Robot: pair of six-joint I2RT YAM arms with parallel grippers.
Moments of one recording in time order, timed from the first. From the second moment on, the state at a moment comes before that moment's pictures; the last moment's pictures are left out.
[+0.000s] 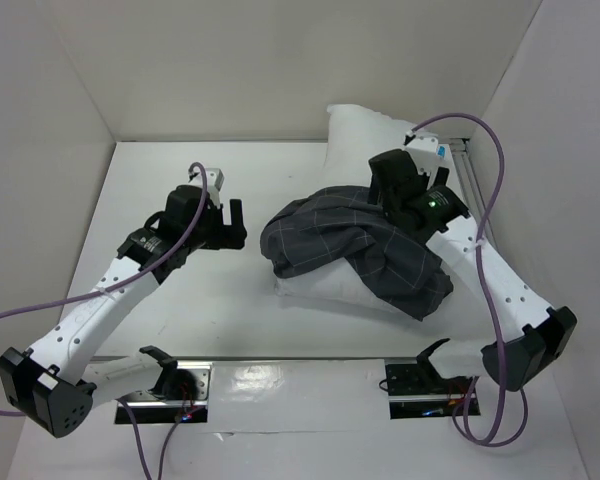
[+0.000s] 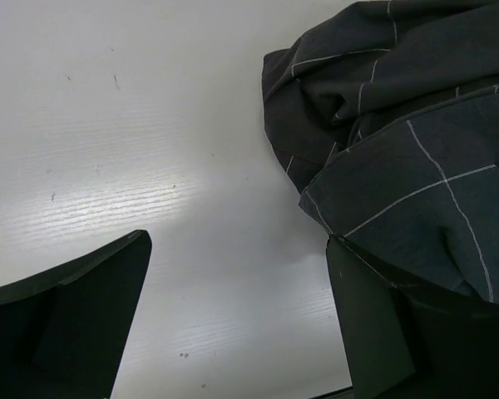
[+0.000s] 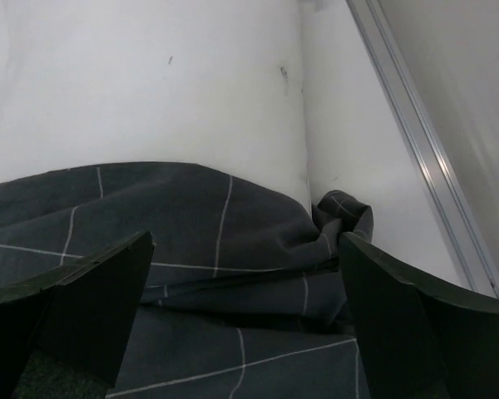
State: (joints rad) left arm -0.47 1.10 1.07 -0.62 -0.15 -0.35; right arm 0.54 1.32 1.43 -0.86 0.79 0.51
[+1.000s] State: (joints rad) left arm -0.60 1.14 0.94 -0.44 0.10 -0.46; right arm 0.52 0.94 0.99 -0.82 0.30 0.48
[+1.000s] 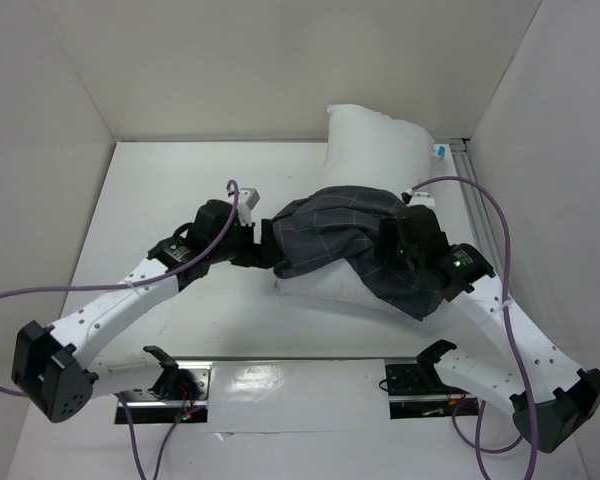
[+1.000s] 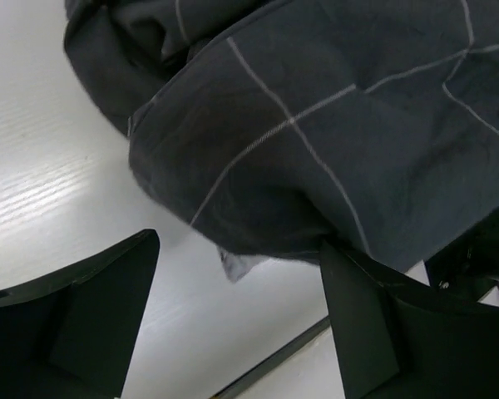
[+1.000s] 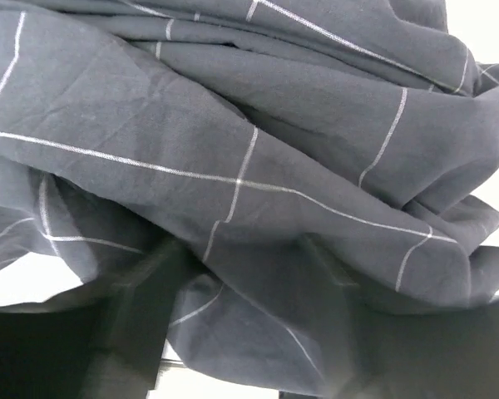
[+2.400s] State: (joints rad) left arm -0.59 1.01 1.90 -0.72 -0.47 -0.27; right arm 0.49 1.15 1.83 -0.59 -0.37 0.27
